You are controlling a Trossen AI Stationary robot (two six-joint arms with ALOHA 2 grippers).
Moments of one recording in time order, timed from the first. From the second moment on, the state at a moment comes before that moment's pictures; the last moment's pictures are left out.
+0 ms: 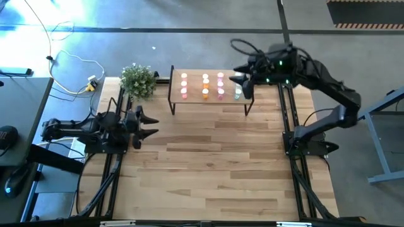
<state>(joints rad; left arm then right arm) 0.10 0.17 0.19 -0.10 -0.10 -0.18 -0.29 1.38 1.86 -0.89 0.04 0.13</state>
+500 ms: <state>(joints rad) 0.10 0.03 0.06 -0.11 -0.15 -0.27 -0.24 0.69 0.92 -0.38 0.07 0.27</state>
